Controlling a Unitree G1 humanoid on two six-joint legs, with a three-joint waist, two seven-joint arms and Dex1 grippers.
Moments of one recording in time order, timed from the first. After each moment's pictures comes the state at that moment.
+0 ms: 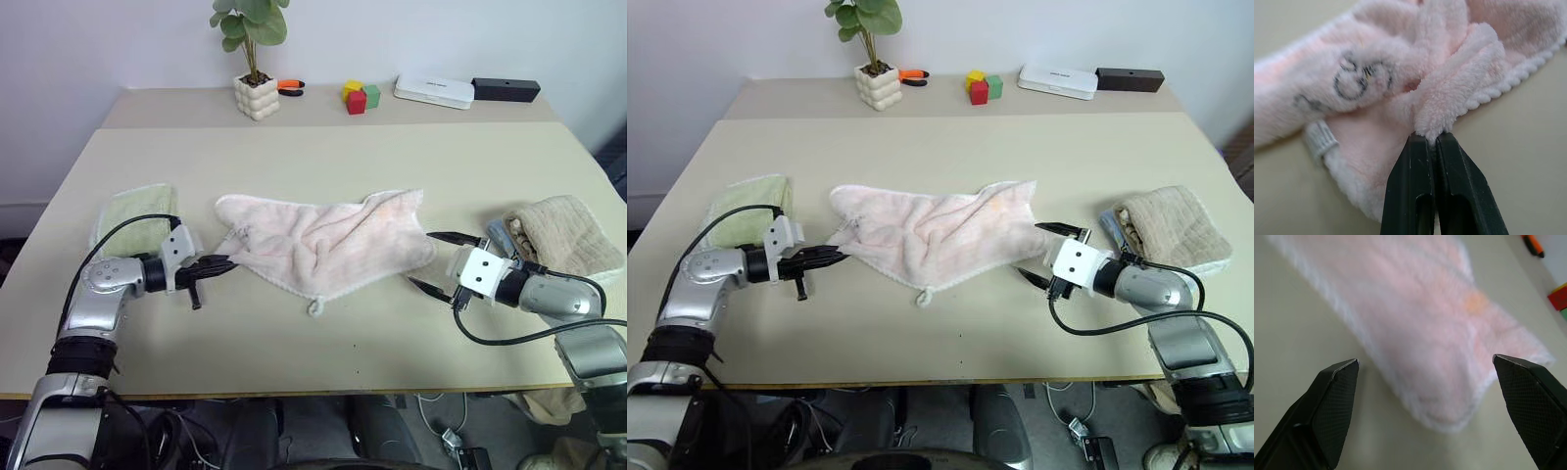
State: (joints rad) left arm -0.39 0.67 0.03 0.42 -0.23 -0.12 -1.19; right arm -0.15 -0.83 0.02 0.03 -0.02 -0.22 0.80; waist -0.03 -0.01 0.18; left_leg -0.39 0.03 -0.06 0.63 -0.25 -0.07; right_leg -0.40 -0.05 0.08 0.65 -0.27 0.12
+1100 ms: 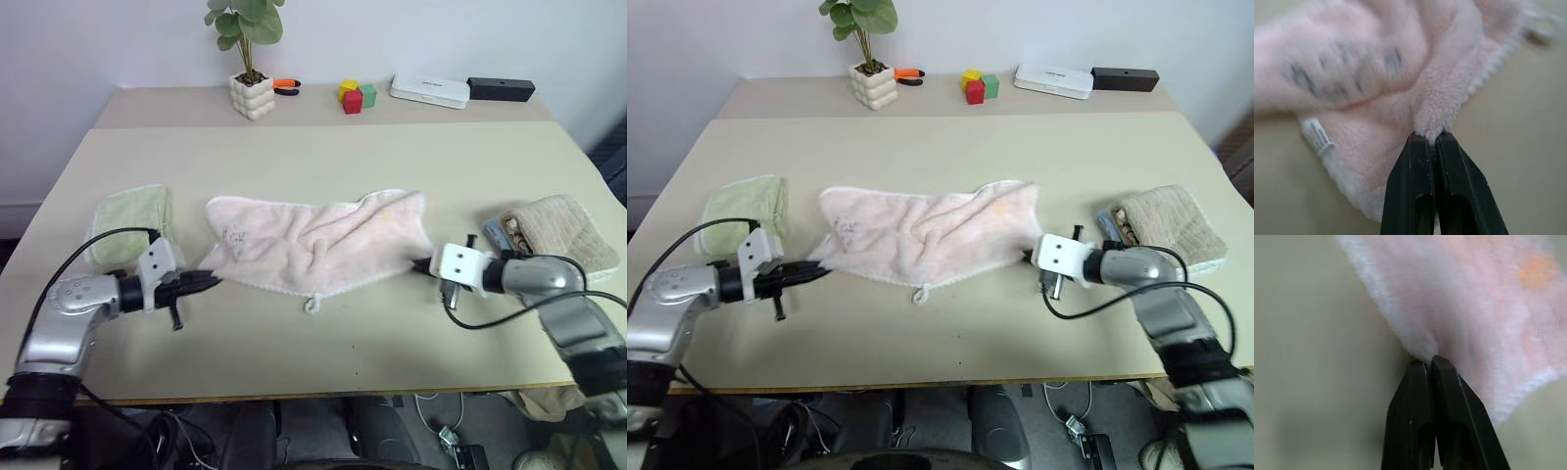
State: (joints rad) left arm -0.13 0.84 0.09 0.07 -0.36 0.17 -1.19; right arm -0.24 -0.89 0.09 0.05 0.02 -0.02 1.01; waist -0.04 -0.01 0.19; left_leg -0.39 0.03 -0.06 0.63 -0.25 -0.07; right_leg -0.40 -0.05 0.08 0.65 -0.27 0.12
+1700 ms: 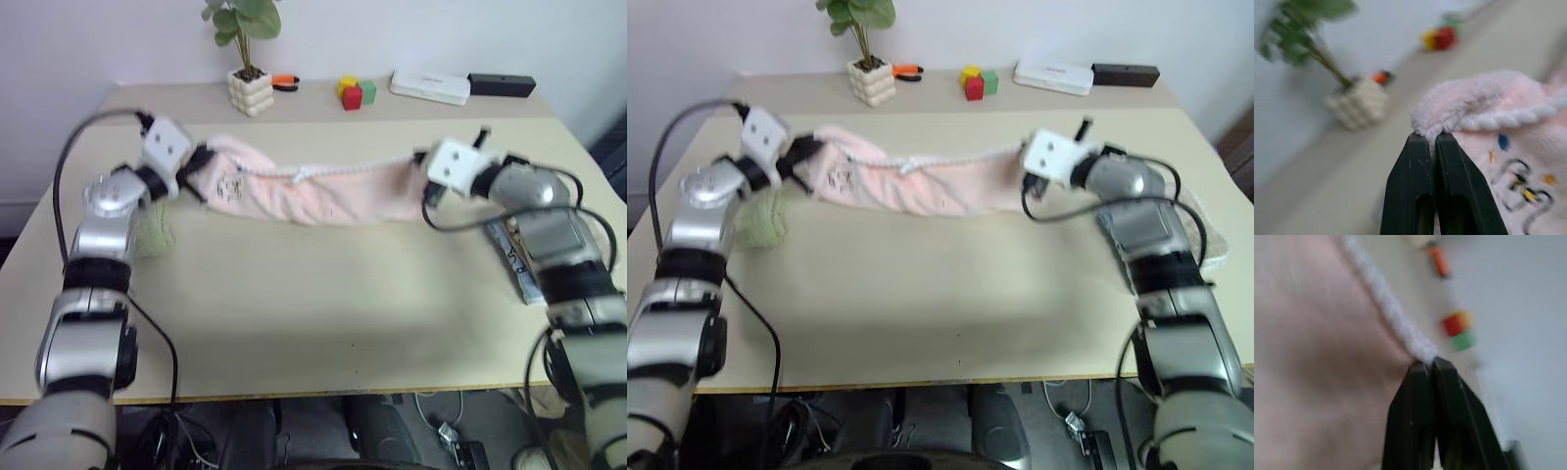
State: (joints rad) left arm -1.02 0.60 0.01 0.90 0.02 -0.30 -0.61; right arm -0.95 -0.68 0.16 0.57 -0.28 -0.25 0.53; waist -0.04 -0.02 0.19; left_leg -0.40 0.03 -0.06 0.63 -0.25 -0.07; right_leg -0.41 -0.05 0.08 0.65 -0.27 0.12
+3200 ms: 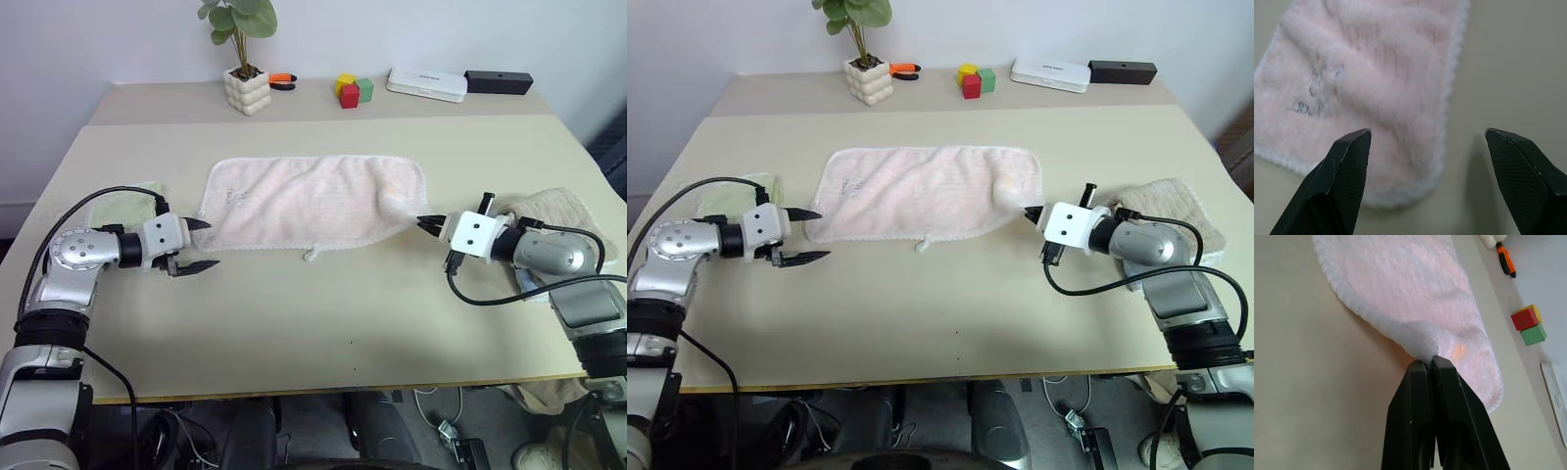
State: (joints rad) left arm -0.52 0.83 -0.02 0.60 -0.04 -0.42 -1.20; right arm -0.39 -0.85 0.07 0.12 -0.05 -0.23 0.81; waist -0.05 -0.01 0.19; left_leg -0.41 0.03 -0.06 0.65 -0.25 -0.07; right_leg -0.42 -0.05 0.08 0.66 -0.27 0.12
